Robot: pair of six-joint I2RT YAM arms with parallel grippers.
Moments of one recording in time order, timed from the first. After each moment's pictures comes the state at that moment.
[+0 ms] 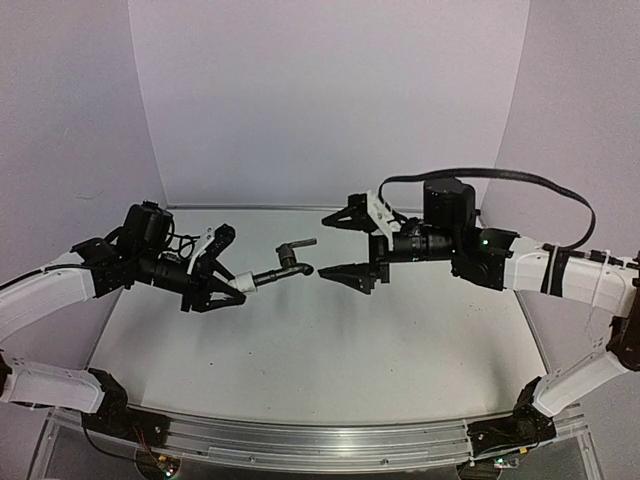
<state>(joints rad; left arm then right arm) -0.58 1.08 0.83 -0.40 0.75 0.27 0.84 1.41 1.09 0.14 -0.62 -0.43</state>
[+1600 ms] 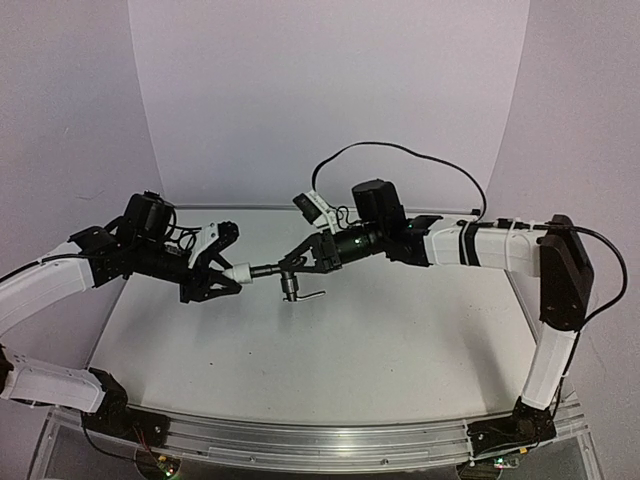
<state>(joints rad) -0.58 1.10 0.92 -0.49 0.55 0.45 0.82 1.89 1.44 0.04 -0.92 0.55</state>
